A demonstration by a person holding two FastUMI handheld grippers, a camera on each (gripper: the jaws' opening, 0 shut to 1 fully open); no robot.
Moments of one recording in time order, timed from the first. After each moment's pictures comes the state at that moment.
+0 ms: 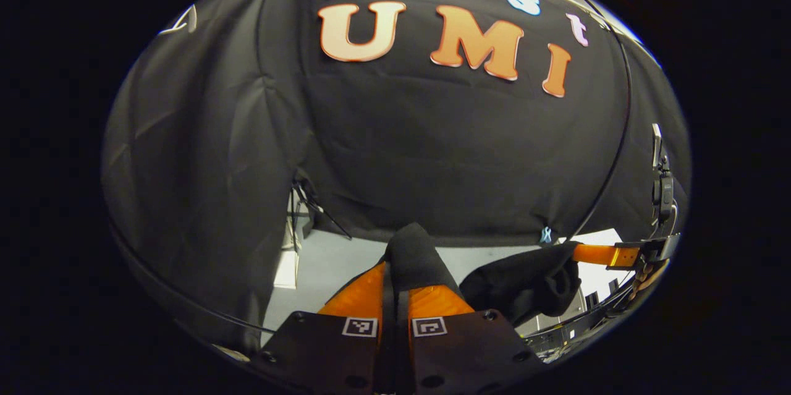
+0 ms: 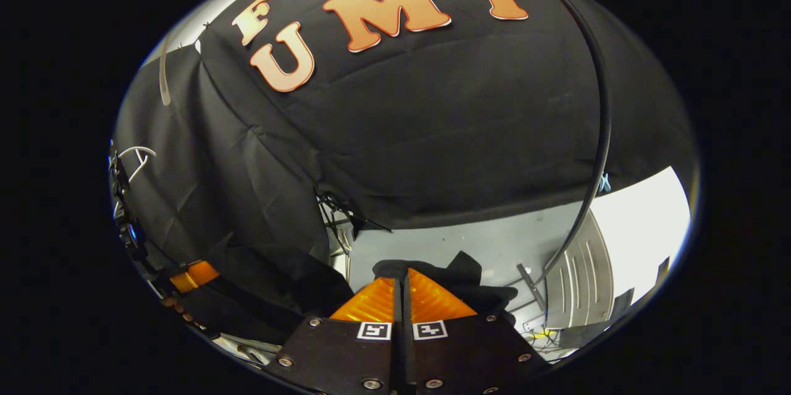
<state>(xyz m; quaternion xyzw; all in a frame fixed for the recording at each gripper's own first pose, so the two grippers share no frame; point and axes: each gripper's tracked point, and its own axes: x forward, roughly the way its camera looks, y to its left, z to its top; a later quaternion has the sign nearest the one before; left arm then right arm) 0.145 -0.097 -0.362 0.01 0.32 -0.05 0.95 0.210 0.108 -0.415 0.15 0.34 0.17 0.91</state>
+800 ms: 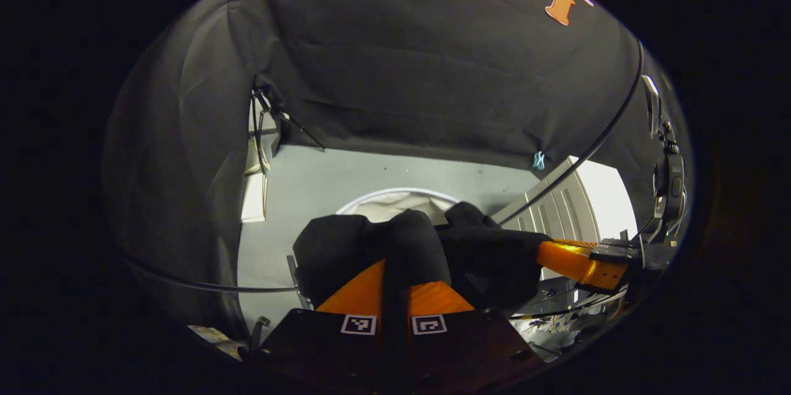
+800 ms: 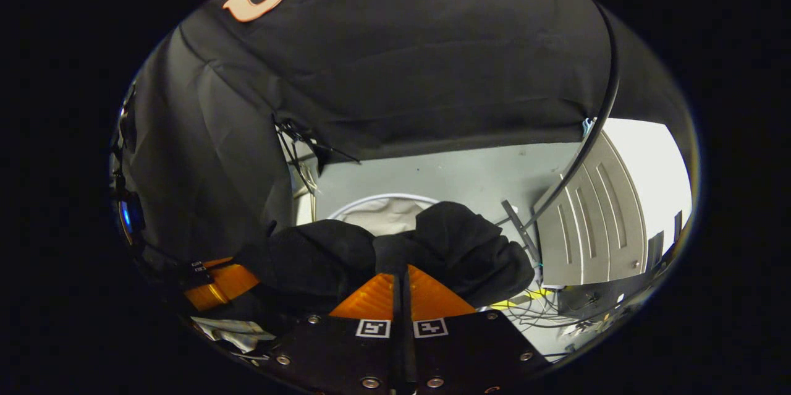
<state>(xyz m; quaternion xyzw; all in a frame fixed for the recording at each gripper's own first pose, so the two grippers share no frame) 0.098 -0.119 -0.562 0.00 0.51 -0.08 0.86 0.142 0.150 -0.616 0.07 0.49 0.11 0.86</state>
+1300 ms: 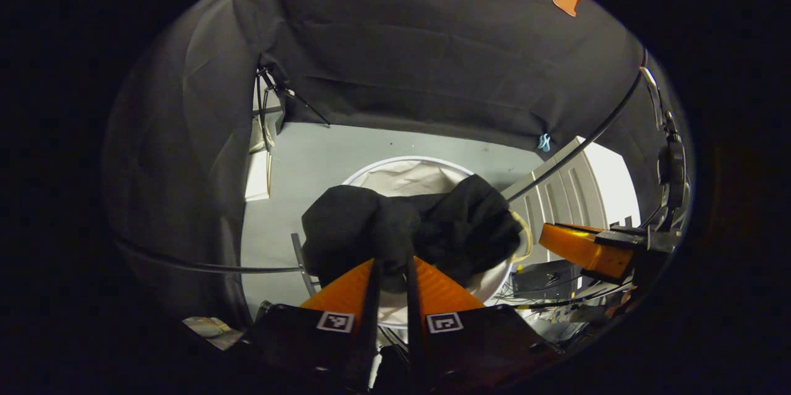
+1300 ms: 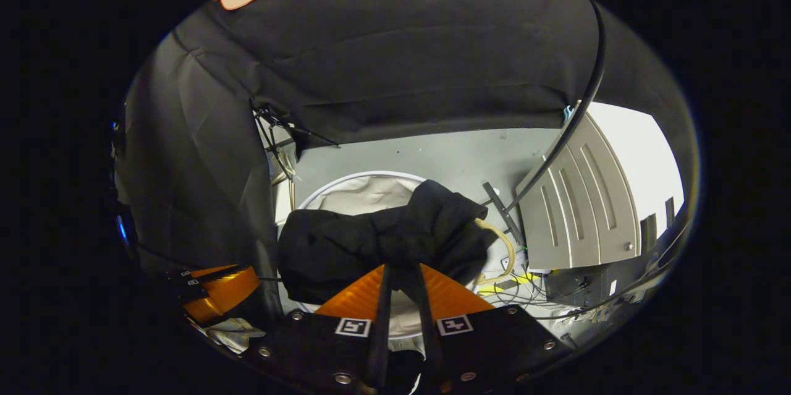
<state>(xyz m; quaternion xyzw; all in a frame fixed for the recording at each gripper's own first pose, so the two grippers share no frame) 0.072 -0.109 -0.554 0.00 0.54 -0.07 0.84 0.124 0.144 -0.617 0.05 0.51 0.07 0.86</state>
